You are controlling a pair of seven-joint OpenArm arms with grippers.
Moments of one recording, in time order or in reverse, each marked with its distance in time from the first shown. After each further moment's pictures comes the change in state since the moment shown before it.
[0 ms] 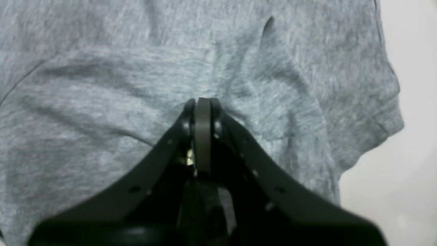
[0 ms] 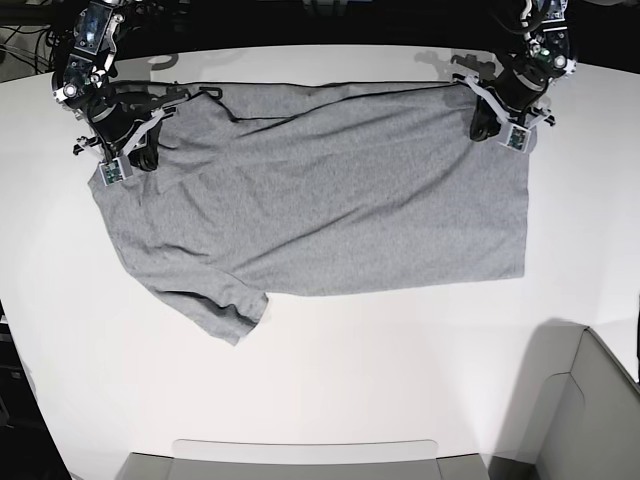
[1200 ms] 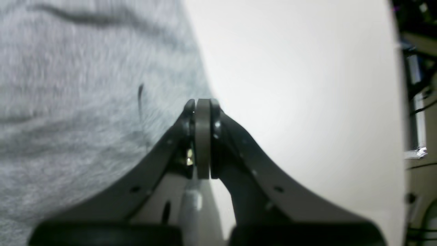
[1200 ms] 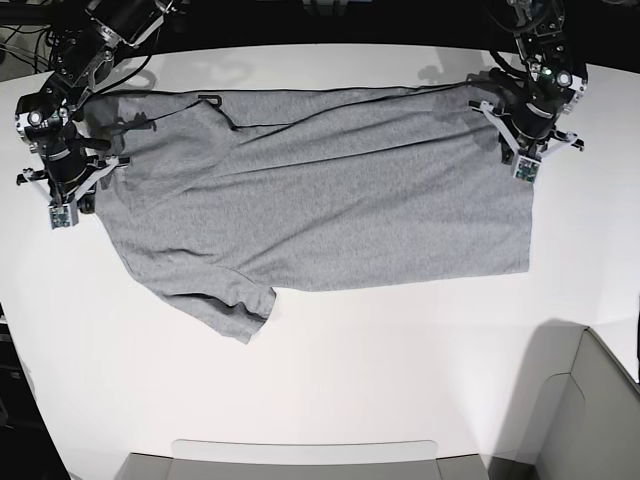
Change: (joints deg) left arm -11.1 4.2 -4.7 17.1 10.0 2.2 17.1; right arm 13.7 -4.3 14.7 12.9 -6.4 1.9 -12.3
